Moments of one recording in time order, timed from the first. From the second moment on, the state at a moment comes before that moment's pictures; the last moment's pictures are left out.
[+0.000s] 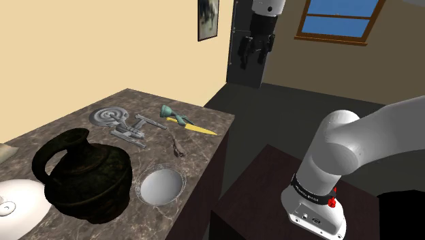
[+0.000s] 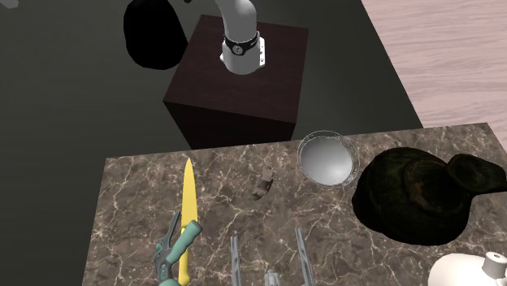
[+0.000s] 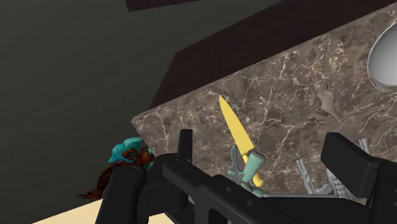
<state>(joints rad) 0.02 -0.81 -0.06 -2.33 -0.11 1.65 0.16</state>
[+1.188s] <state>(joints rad) 0.10 -0.57 0.09 -2.62 -0.03 2.23 0.34</state>
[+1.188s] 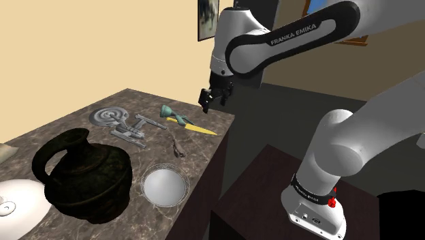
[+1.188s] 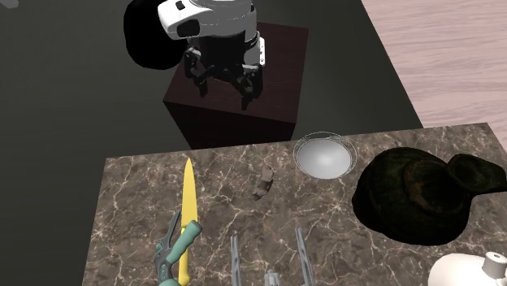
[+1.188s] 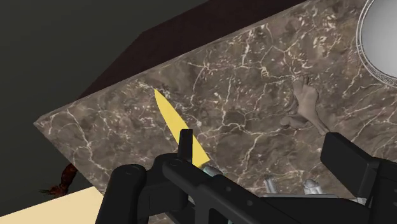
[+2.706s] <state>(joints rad) 0.09 0.15 0.24 -2.46 -0.43 2.83 0.83</state>
